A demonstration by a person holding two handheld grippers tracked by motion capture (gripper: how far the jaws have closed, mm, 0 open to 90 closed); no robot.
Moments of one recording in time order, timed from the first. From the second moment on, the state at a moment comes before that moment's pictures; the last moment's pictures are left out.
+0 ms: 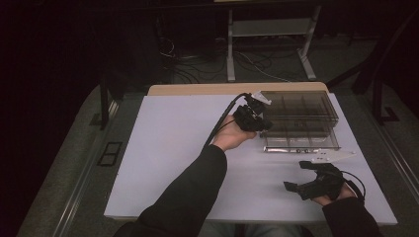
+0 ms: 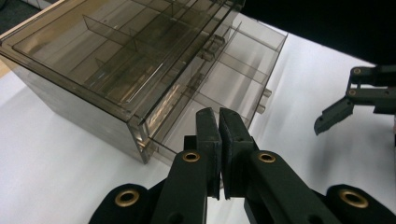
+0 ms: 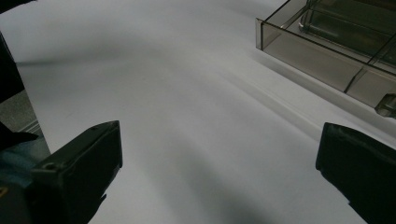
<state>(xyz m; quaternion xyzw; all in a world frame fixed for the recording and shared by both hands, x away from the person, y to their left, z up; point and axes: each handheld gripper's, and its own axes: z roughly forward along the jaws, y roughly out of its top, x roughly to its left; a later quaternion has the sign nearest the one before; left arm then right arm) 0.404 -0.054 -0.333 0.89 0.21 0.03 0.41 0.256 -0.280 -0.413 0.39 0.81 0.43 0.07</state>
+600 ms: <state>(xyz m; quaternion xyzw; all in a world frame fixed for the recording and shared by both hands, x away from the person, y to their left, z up) 0.412 -0.065 -0.347 0.87 0.22 0.02 0.44 0.257 -0.280 -0.413 0.38 0.81 0.43 0.07</state>
